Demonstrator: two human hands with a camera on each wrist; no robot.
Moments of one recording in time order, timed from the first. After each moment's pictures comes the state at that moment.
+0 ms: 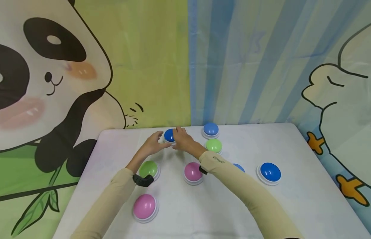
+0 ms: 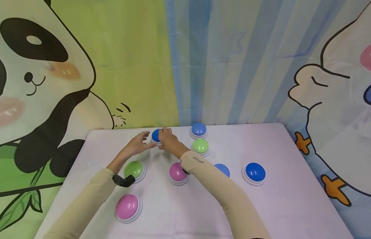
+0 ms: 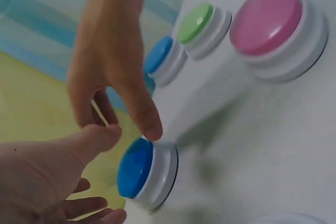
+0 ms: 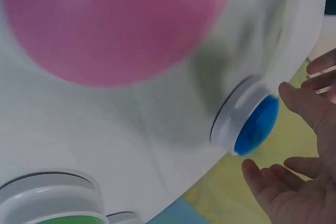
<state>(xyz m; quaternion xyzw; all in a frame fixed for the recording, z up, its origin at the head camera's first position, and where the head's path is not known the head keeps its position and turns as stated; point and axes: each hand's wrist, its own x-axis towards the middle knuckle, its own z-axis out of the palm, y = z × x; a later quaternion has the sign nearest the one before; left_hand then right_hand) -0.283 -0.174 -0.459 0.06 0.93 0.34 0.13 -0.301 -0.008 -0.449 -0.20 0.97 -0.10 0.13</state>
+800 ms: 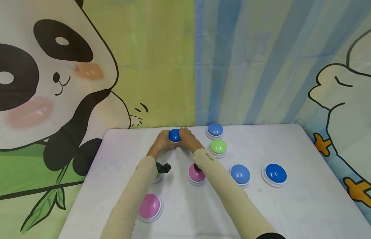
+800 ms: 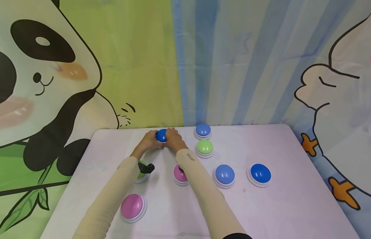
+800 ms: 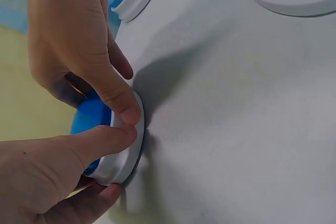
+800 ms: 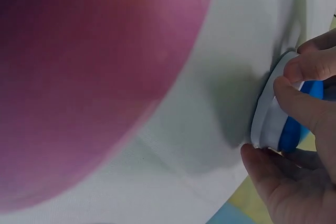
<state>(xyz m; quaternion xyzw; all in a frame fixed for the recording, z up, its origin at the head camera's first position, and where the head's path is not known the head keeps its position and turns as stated) -0.327 -0.153 -0.495 0.05 0.95 0.30 0.11 -0.334 -0.011 -0.484 -0.14 0.96 -0.18 0.15</state>
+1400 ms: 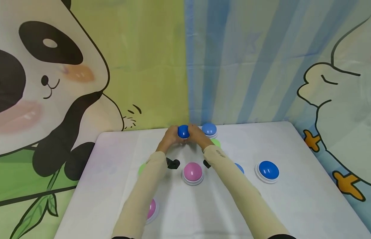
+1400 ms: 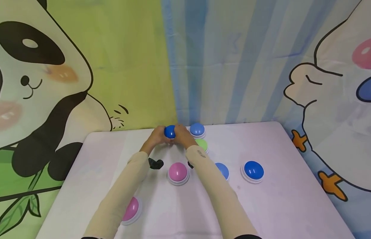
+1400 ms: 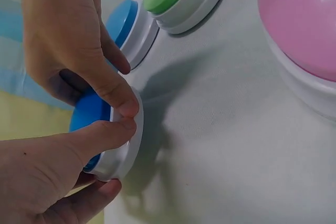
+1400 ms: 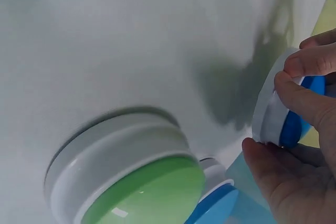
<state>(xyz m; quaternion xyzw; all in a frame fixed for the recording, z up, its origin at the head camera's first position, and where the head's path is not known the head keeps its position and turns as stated) -0.343 -0.094 -0.480 0.11 0.94 0.30 0.09 -0.343 0.050 -0.469 -0.11 0.95 -0.23 0.16</state>
